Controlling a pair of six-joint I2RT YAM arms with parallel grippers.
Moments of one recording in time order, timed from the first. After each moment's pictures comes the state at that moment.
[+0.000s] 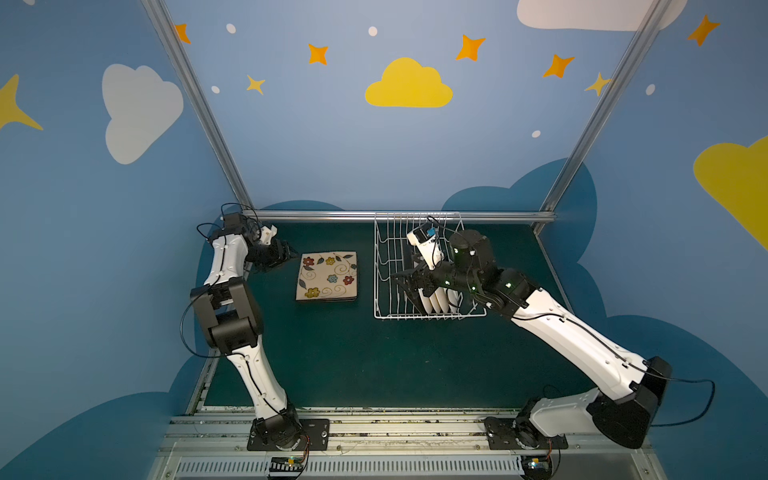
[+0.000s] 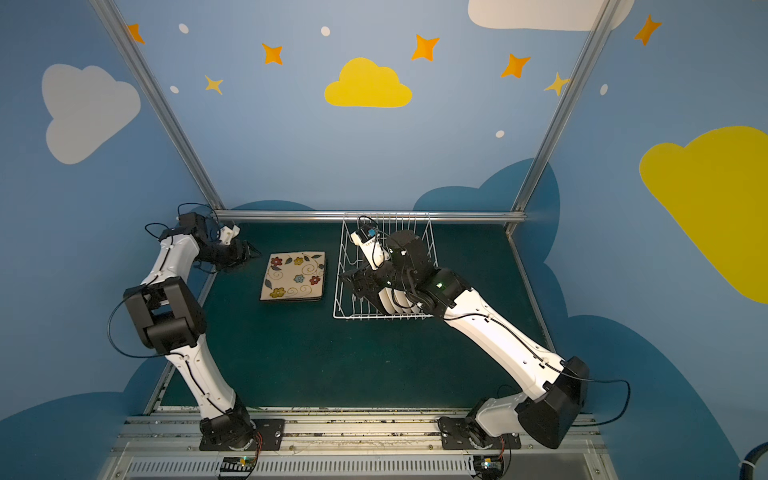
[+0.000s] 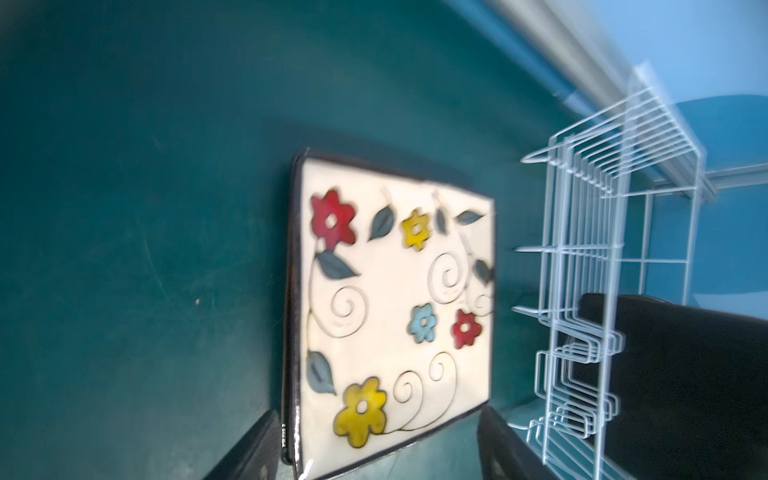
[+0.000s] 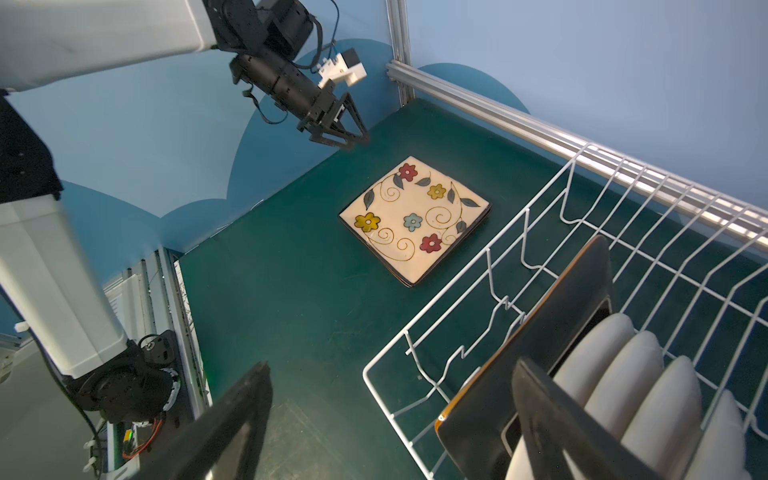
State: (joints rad) left arm 0.36 2.01 1.83 -1.00 0.63 0.04; right arm 0.81 1.37 1.40 -0.46 -0.21 0.07
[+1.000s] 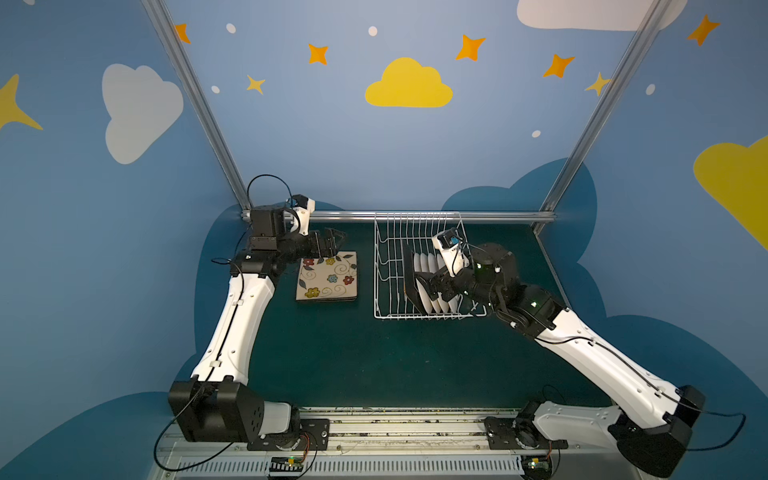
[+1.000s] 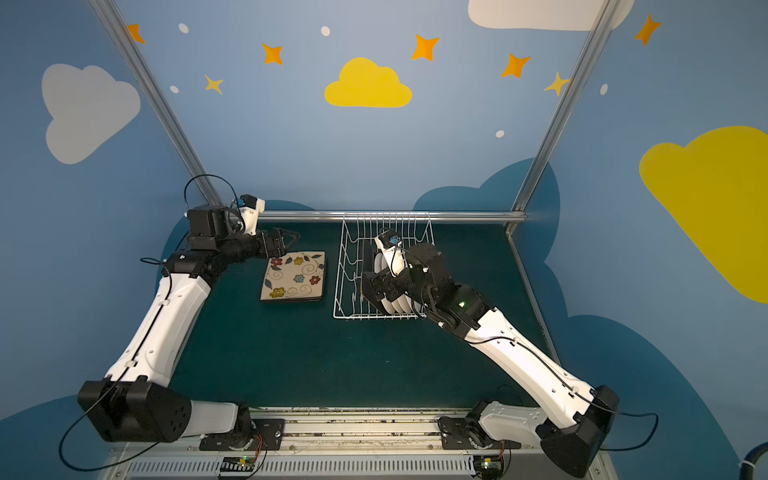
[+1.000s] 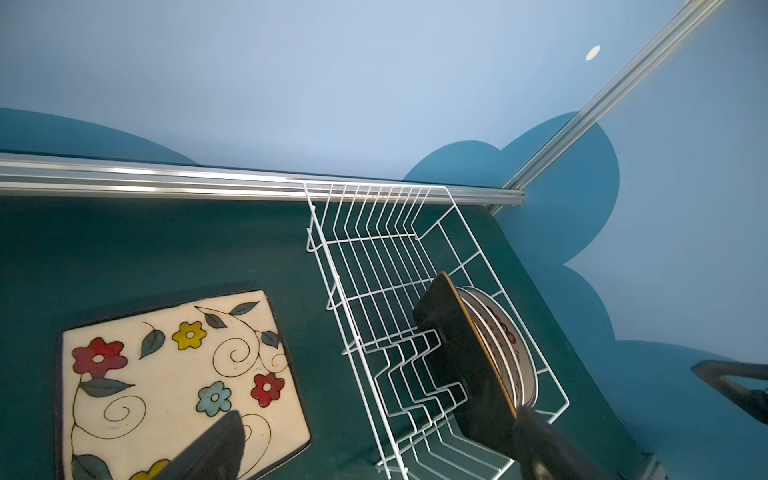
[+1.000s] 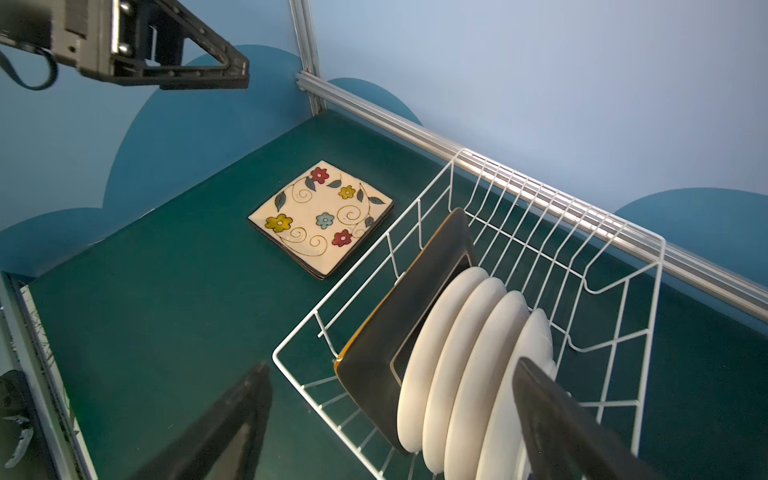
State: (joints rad) left arm -0.03 1.36 1.42 -0.59 0.54 -0.19; right arm 0.79 1.20 1.26 -0.47 0.08 0.00
